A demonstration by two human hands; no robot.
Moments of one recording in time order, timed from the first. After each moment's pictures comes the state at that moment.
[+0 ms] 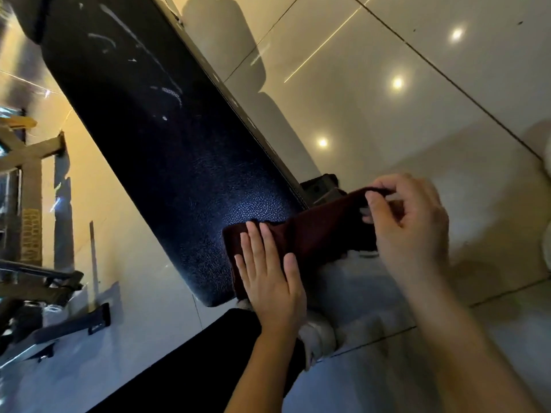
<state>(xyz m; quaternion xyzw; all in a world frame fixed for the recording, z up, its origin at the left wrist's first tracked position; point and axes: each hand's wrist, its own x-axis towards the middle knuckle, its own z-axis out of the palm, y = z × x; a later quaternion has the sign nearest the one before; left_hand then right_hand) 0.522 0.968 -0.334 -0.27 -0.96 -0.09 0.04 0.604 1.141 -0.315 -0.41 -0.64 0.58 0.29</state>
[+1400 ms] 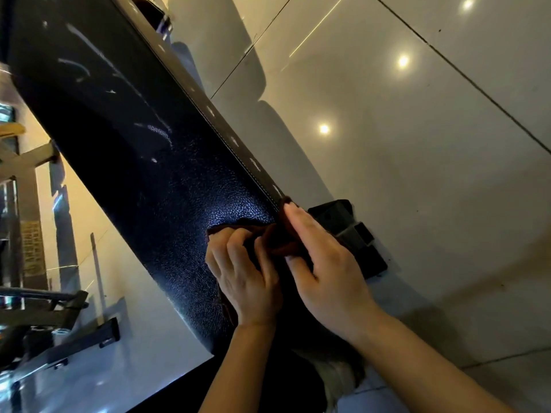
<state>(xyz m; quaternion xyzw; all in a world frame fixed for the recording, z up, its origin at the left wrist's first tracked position) 0.423 1.016 -0.310 -0.33 -0.91 -0.16 0.19 0.513 1.117 -0.313 -0.22 -0.68 0.69 0.12</state>
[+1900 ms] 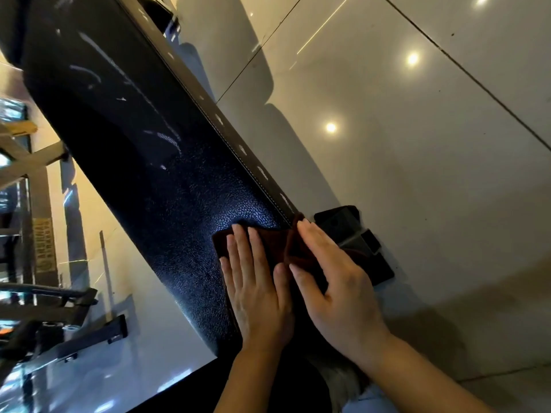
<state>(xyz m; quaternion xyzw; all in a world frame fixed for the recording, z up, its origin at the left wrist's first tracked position) 0.441 1.005 -0.306 -0.32 -0.95 -0.01 0.03 0.517 1.111 -0.310 -0.26 -0.66 0.69 0.15</state>
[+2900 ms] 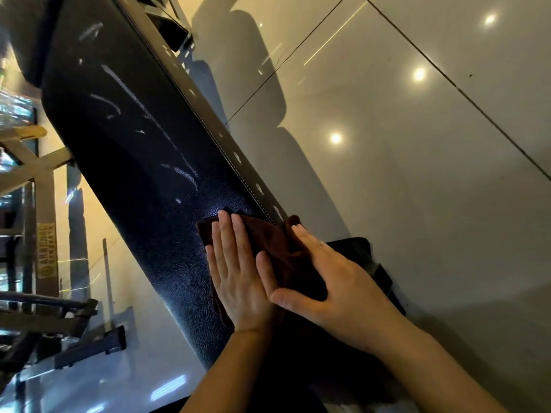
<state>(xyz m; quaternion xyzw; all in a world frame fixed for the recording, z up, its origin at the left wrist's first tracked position) 0.367 1.026 -0.307 -0.26 -0.96 -0.05 0.06 0.476 1.182 -0.287 -0.13 -0.68 0.72 -0.11</state>
